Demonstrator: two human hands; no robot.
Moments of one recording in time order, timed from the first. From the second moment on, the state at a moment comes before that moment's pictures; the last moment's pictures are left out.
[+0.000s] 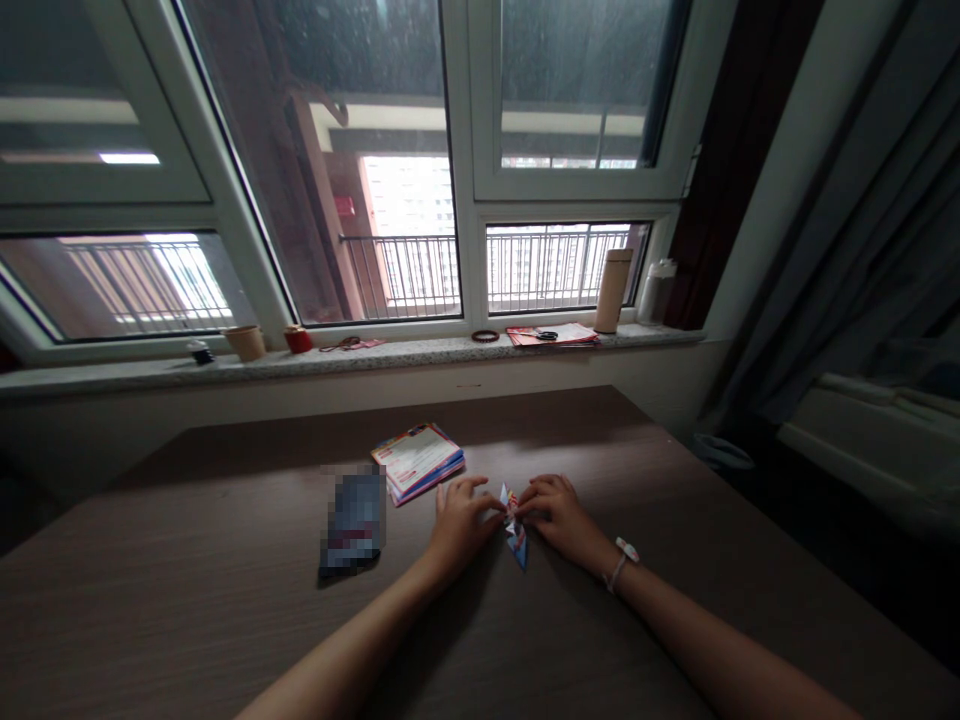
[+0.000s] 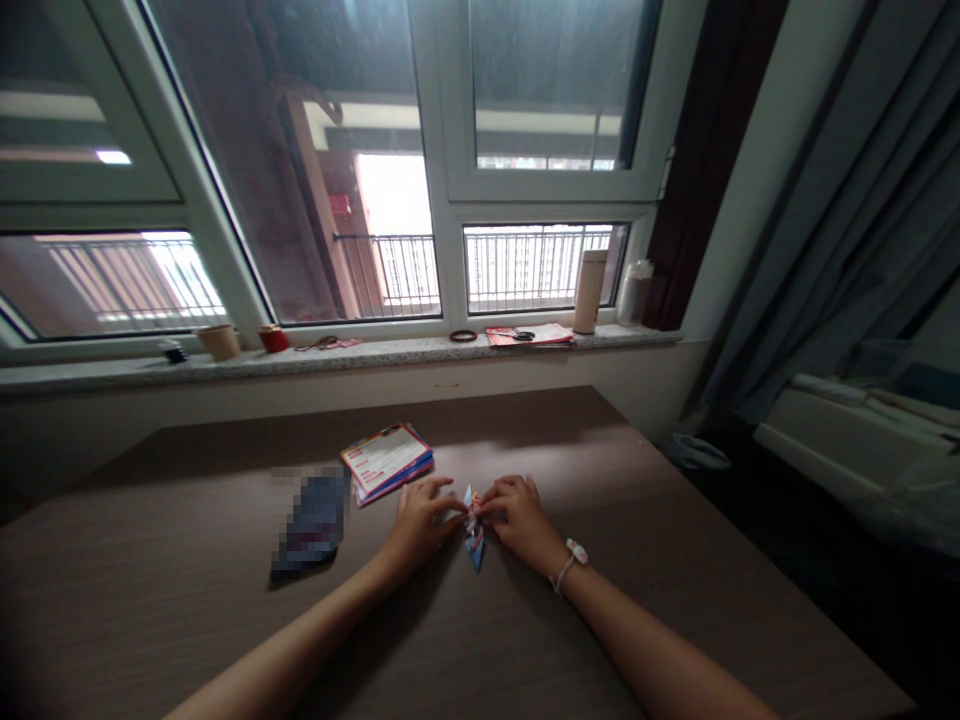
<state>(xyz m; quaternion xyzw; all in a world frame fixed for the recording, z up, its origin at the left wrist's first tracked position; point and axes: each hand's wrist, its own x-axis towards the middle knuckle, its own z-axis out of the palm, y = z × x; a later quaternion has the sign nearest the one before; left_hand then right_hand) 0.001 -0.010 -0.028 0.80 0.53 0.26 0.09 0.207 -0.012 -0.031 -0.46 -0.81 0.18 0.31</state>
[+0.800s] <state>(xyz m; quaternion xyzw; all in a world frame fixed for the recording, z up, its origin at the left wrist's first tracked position) 0.001 -0.010 -0.028 0.83 0.49 0.26 0.04 0.202 -0.015 -0.029 -0.49 -0.78 0.18 0.33</state>
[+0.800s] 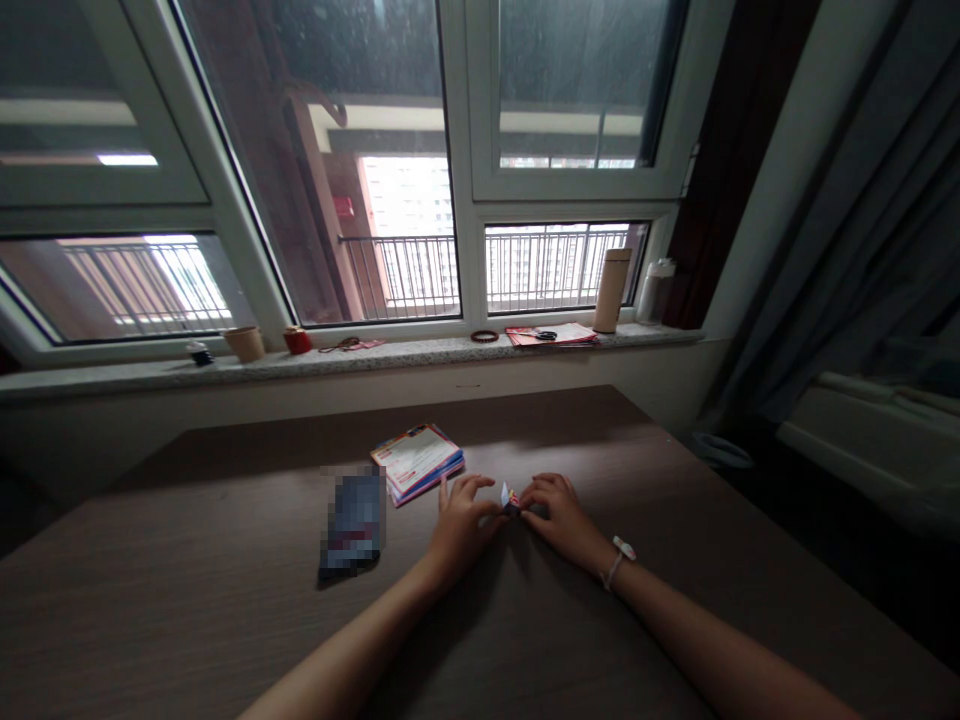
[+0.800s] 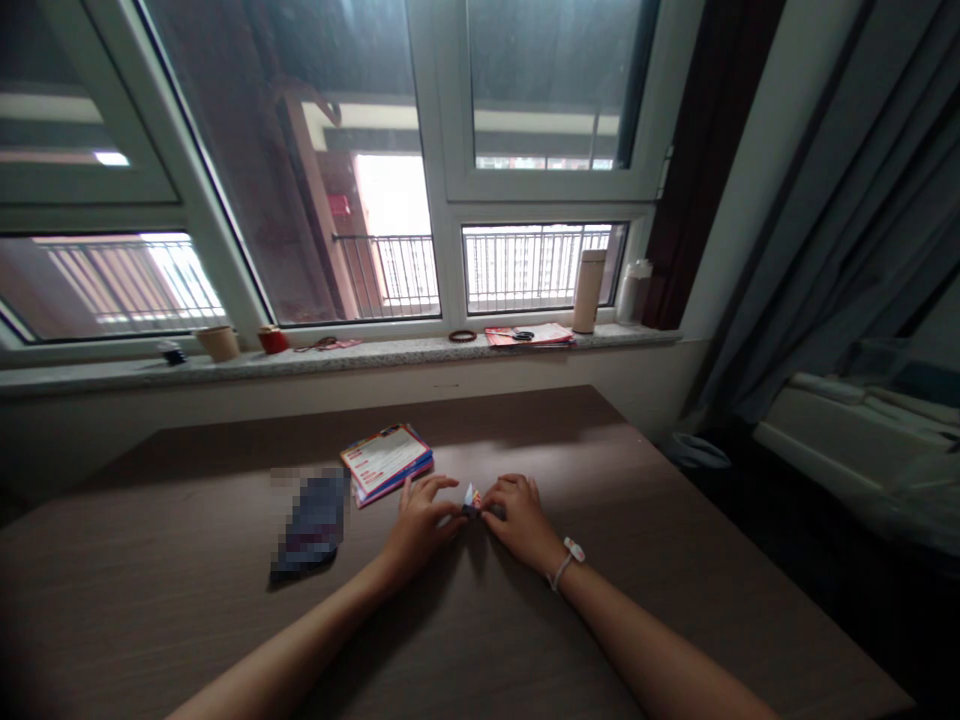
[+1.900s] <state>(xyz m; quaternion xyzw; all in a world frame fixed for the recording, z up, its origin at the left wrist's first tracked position) 0.016 -0.010 -0.023 0.79 0.56 0.23 0.10 0.194 -0.014 -0.026 -0.52 -0.75 0.21 0.34</state>
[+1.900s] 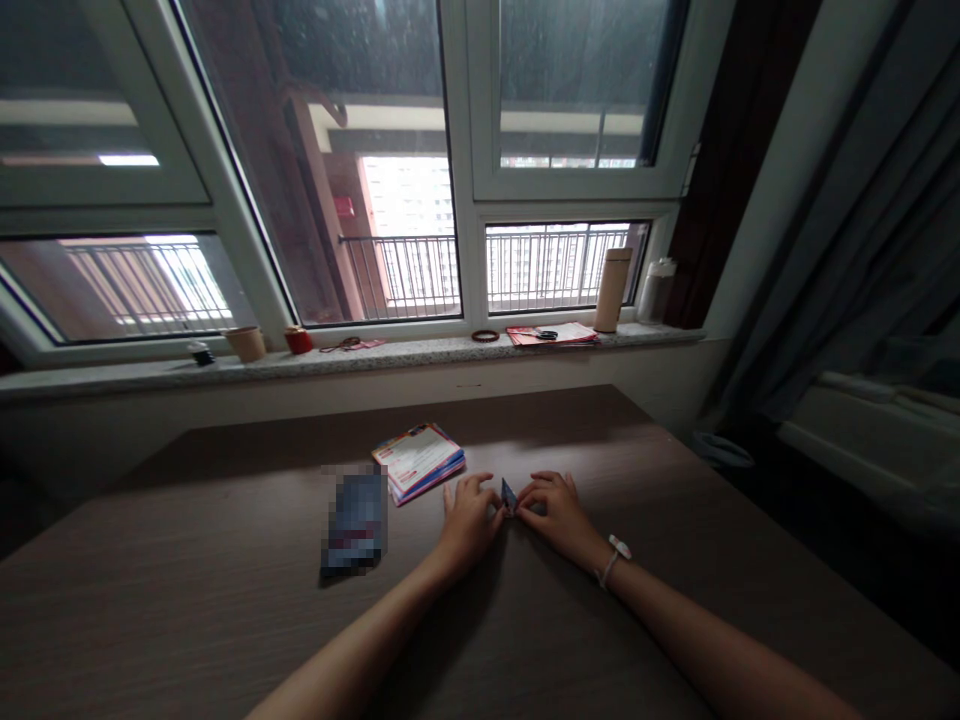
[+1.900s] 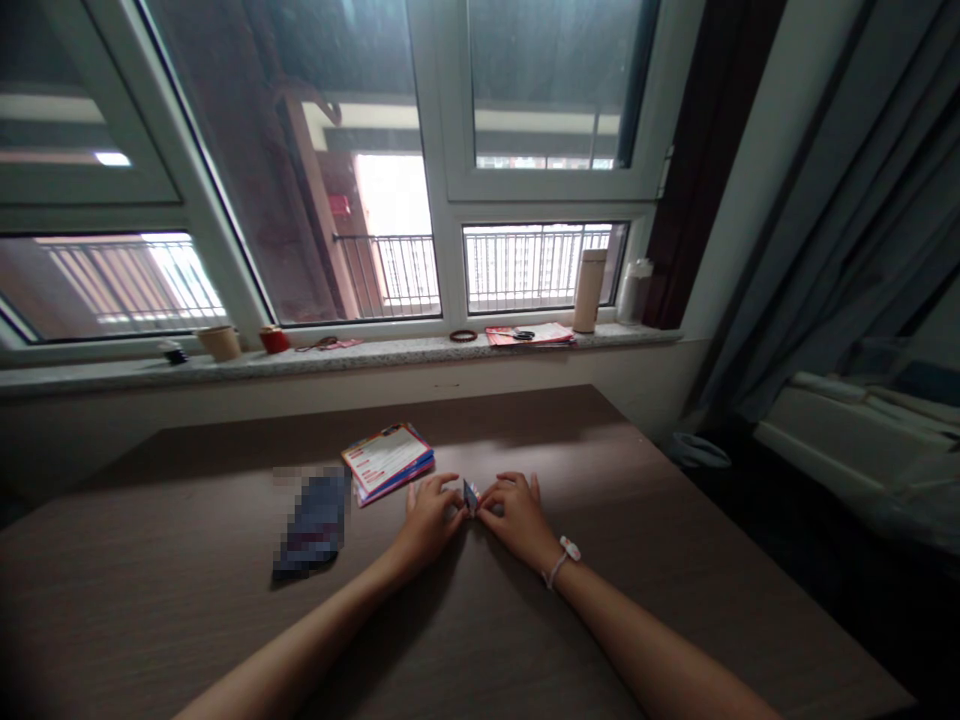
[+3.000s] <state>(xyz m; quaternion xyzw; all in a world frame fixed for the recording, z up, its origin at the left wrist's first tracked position) 0.011 -0.007 -0.032 0.78 0.57 0.25 0.11 0.190 -0.011 -0.030 -0.54 -0.74 0.22 0.35</state>
